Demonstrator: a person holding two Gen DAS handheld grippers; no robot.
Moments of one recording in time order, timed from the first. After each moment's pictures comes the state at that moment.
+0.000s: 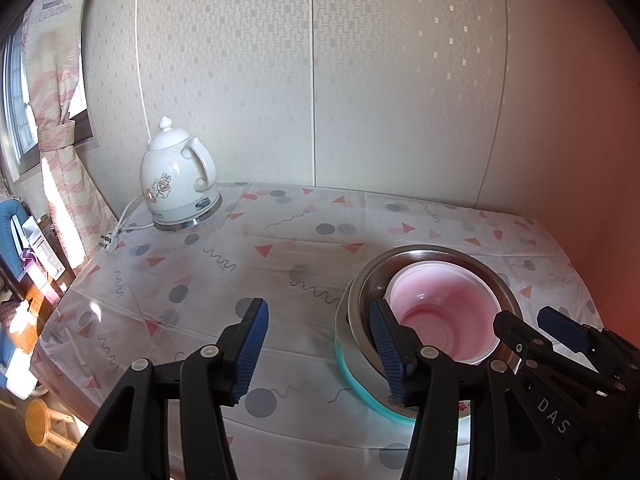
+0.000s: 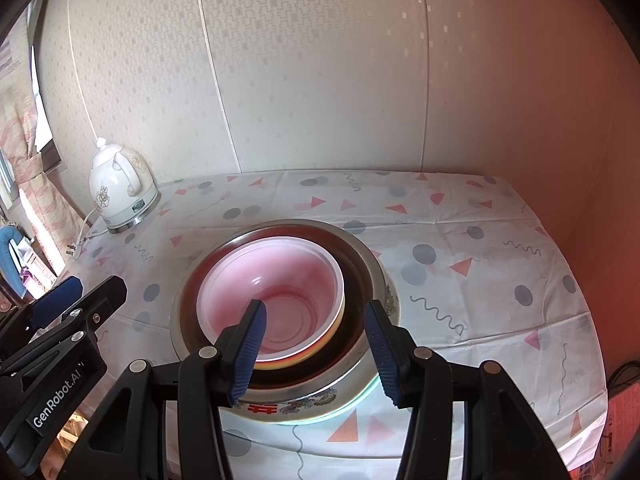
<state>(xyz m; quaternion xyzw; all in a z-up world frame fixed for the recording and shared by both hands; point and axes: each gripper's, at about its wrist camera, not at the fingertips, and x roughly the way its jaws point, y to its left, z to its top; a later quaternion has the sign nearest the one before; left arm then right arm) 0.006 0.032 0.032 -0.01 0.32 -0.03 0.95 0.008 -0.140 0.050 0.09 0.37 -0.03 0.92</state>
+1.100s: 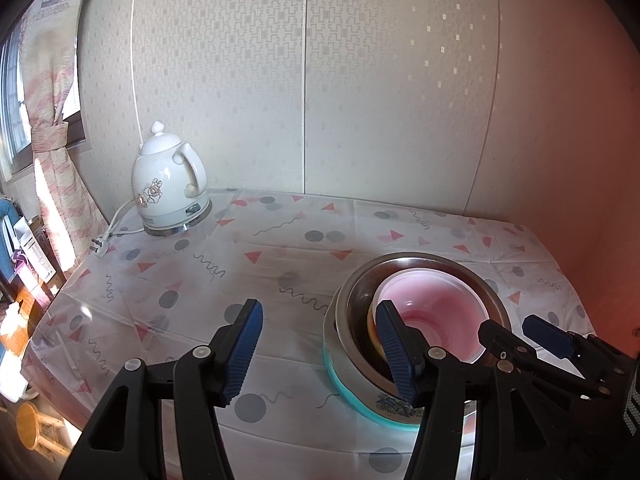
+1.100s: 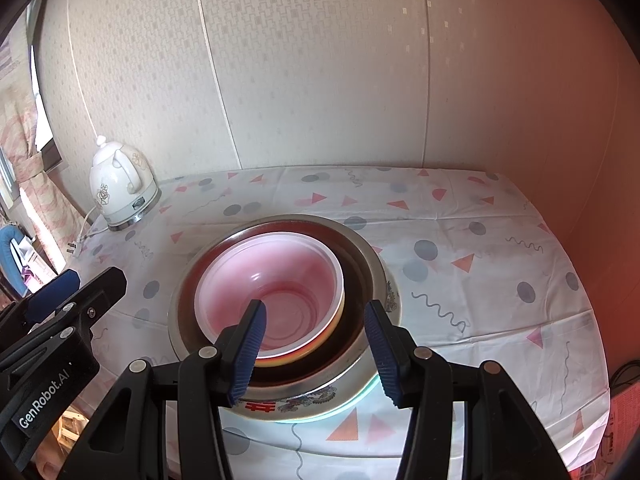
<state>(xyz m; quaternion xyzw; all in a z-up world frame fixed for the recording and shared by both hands) 0.004 0.033 0.037 -0.02 0.30 -0.05 0.95 0.008 -0.143 0.047 0.10 0.37 -0.03 0.92</state>
